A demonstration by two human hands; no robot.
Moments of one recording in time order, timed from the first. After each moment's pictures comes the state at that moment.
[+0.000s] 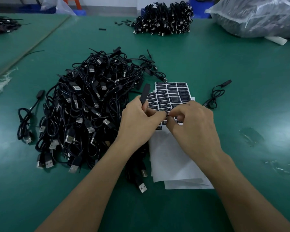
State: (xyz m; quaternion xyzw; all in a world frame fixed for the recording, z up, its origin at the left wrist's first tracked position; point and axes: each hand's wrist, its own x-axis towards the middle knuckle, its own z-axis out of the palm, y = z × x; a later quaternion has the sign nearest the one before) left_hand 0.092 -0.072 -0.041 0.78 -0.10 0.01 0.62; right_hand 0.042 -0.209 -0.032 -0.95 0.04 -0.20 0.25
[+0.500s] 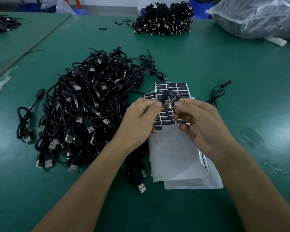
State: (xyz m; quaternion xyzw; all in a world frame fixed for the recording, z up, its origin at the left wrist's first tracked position) left_hand 0.094 -0.066 -0.041 0.76 -0.18 -0.04 0.62; right_hand 0.048 -0.222 -0.015 -0.61 0.13 -0.01 0.79
